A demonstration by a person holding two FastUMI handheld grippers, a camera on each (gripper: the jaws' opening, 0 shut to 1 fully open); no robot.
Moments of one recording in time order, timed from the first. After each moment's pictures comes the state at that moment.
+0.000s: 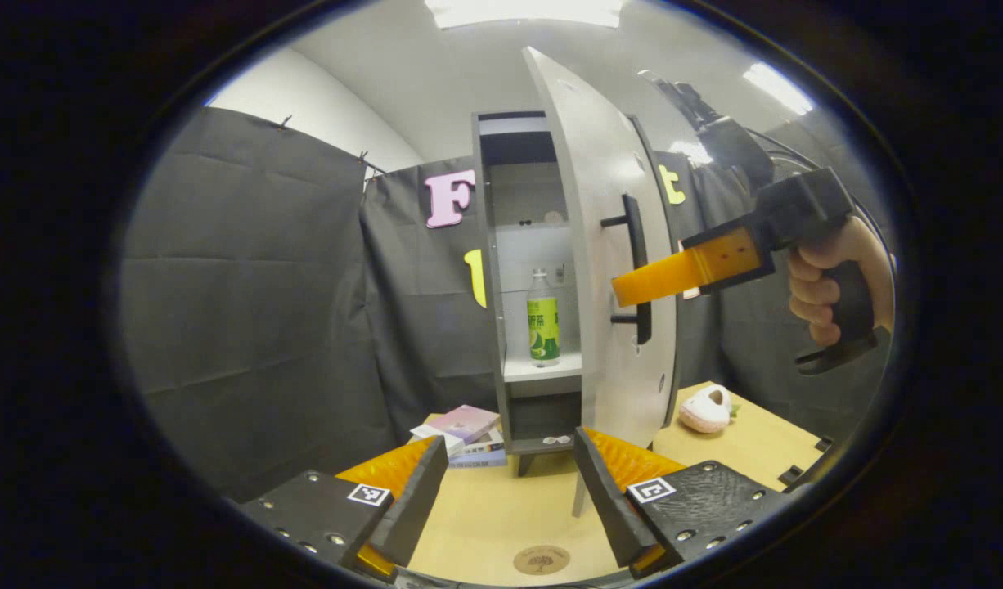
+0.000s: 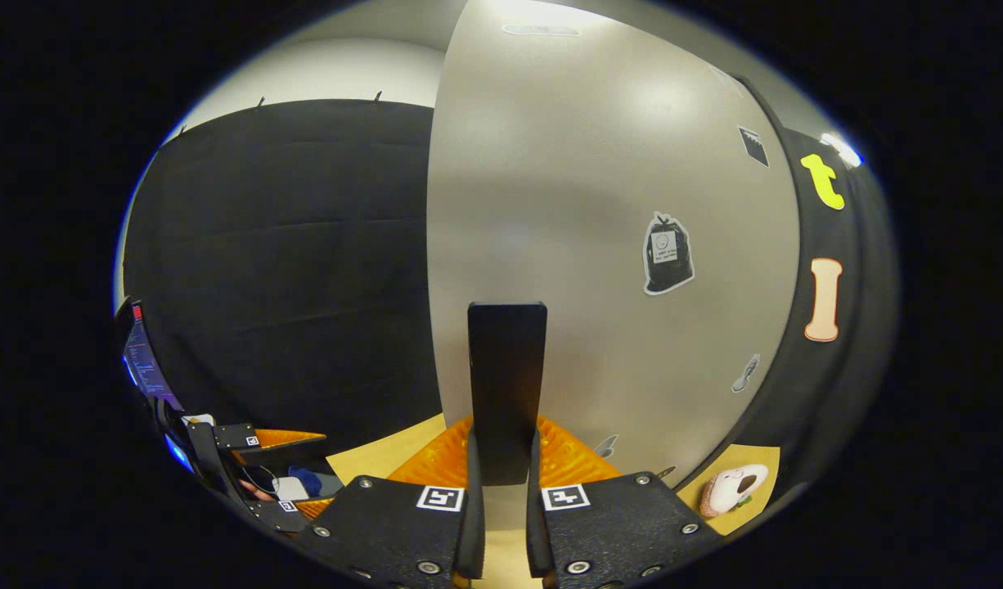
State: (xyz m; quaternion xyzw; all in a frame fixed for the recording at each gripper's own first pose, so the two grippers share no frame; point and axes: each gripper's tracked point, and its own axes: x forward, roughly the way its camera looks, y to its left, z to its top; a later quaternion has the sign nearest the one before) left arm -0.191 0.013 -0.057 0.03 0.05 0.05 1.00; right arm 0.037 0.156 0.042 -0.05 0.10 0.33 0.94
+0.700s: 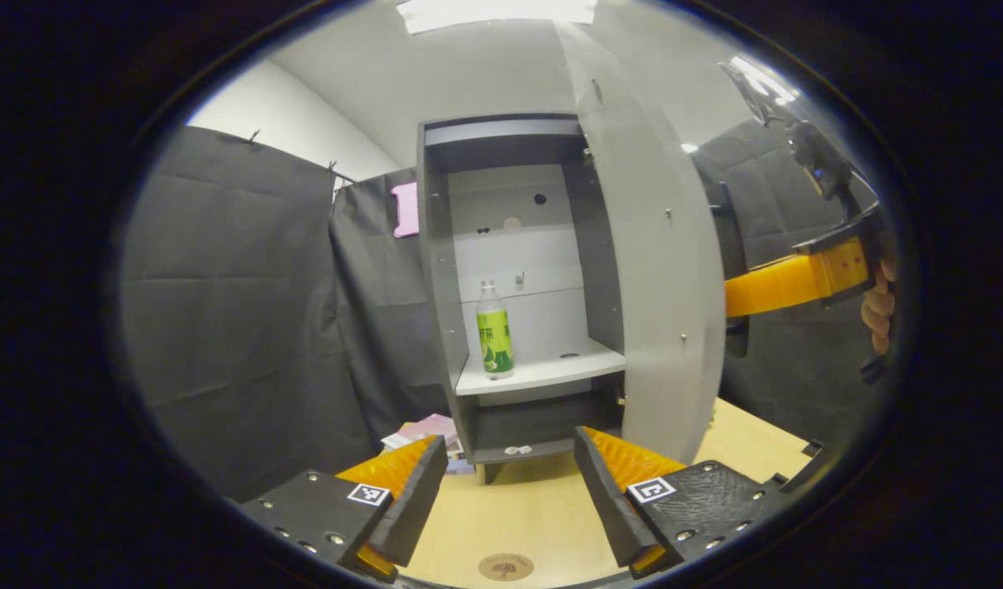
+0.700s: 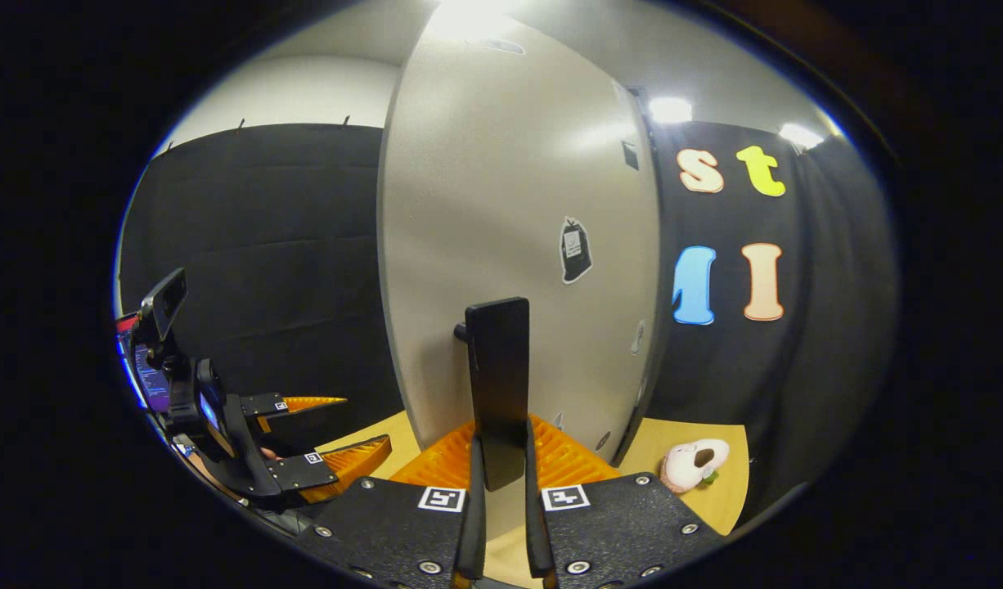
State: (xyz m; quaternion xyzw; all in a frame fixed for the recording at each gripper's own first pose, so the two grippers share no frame) left arm -0.167 -0.066 -0.036 0.06 0.04 0.02 1.00; right arm -0.009 0.061 0.047 -0.02 0.07 0.25 0.97
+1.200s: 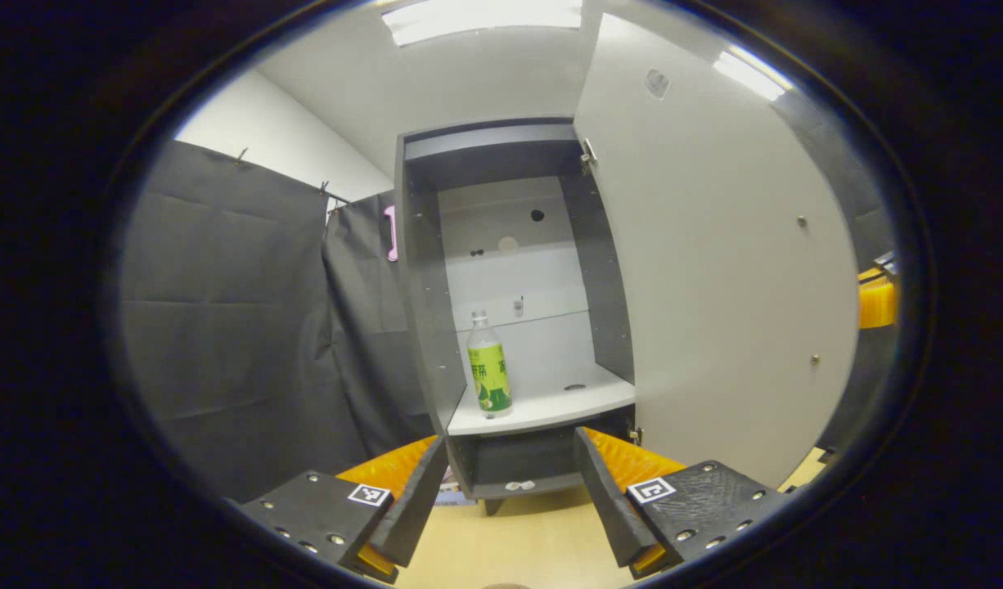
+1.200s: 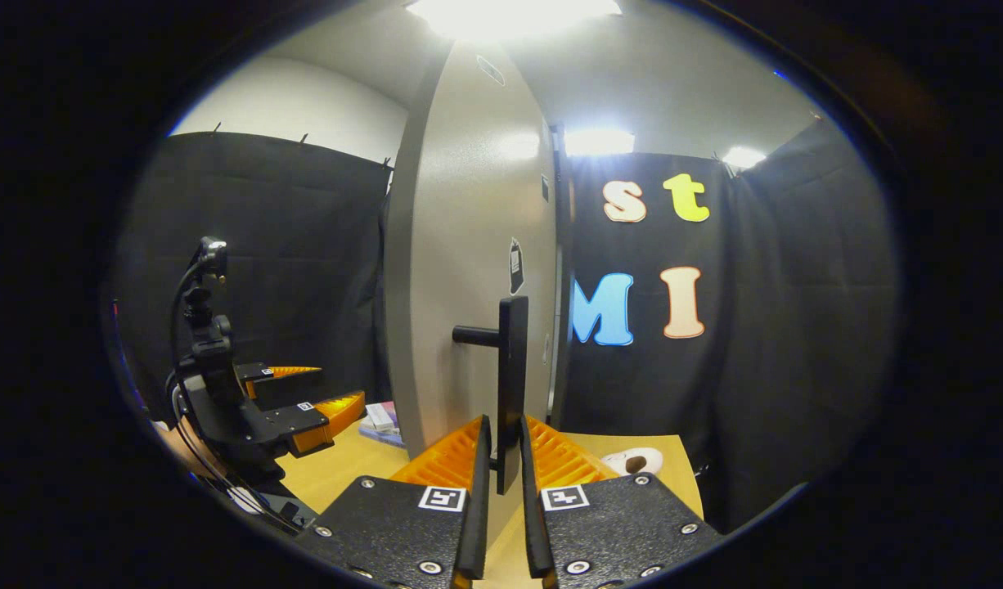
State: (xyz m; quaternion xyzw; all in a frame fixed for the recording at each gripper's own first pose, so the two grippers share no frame) left arm -0.084 -0.073 -0.011 0.07 0.00 0.02 1.00; right arm -0.054 0.018 0.029 0.00 0.01 0.14 0.99
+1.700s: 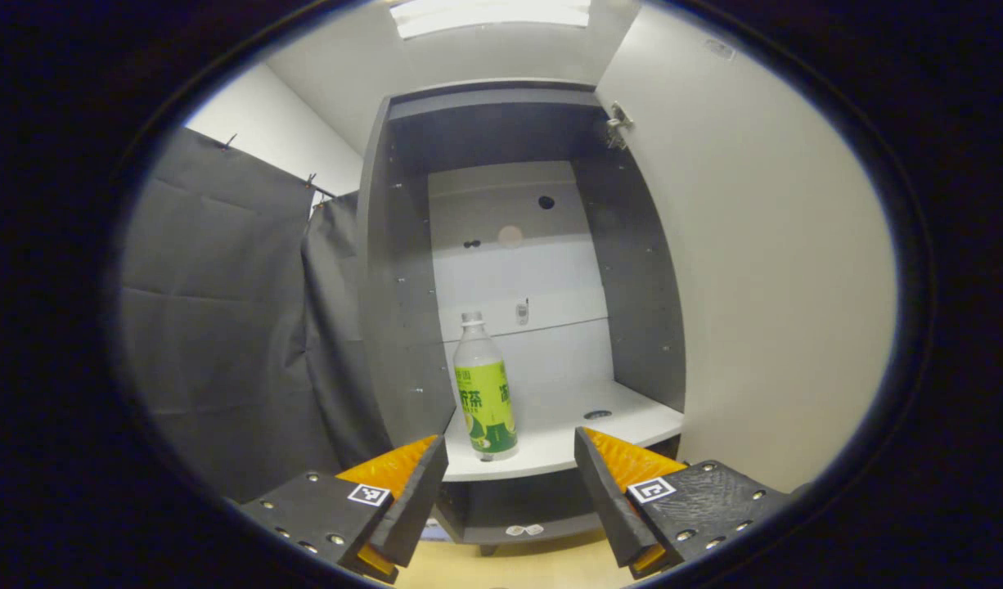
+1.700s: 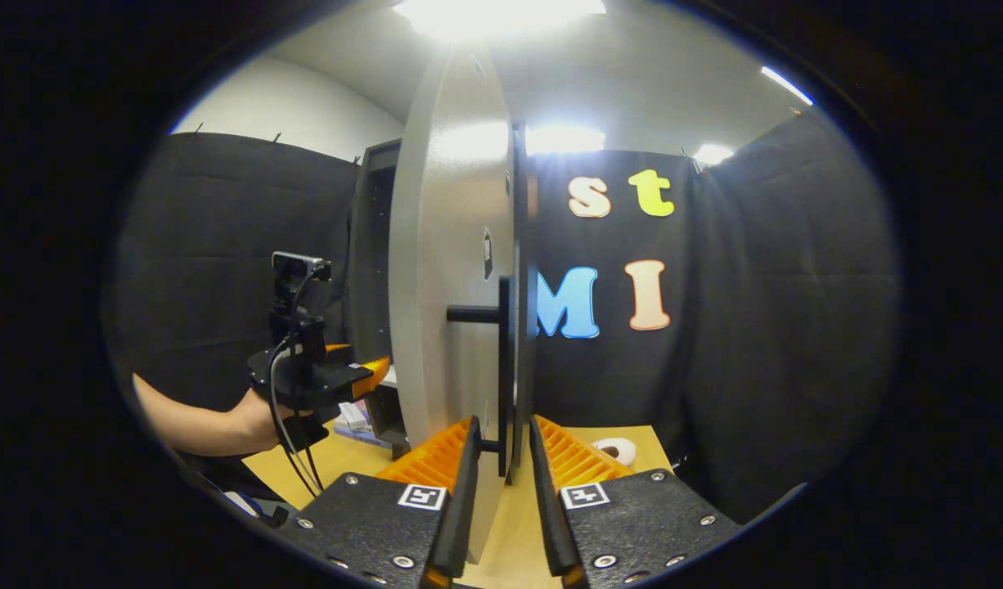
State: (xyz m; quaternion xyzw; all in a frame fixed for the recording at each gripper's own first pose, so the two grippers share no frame) left arm 0.072 -0.047 -0.027 0.06 -0.02 0.02 1.00; right arm -0.072 -0.008 0.010 0.01 0.04 0.08 1.00
